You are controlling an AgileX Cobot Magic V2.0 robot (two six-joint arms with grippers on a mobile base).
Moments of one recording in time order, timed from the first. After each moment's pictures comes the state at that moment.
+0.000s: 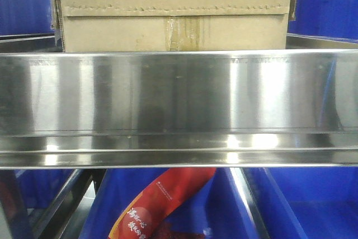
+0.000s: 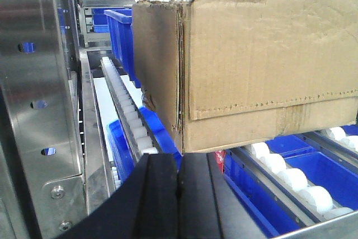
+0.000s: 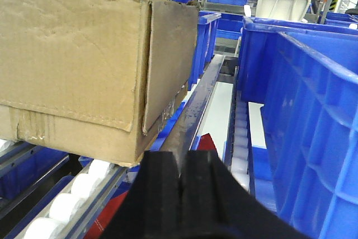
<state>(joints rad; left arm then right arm) -0.35 0.30 -0.44 0.17 0.32 -0.17 0.25 0.42 -0.42 0.15 0.19 -0.17</state>
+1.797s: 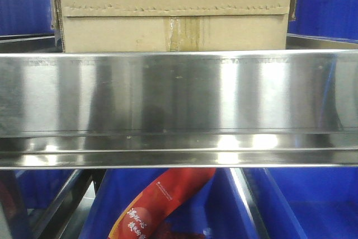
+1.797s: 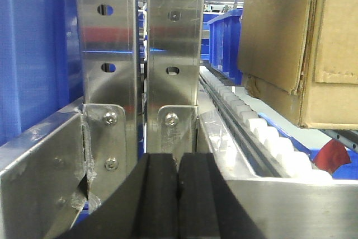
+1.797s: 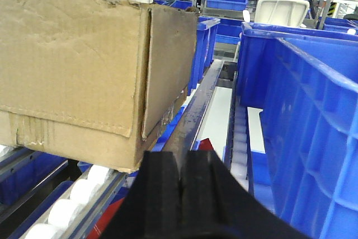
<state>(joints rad) 0.01 0.01 0.00 0.00 0.05 0.00 0.25 0.42 -0.42 0.15 0.17 -0.17</state>
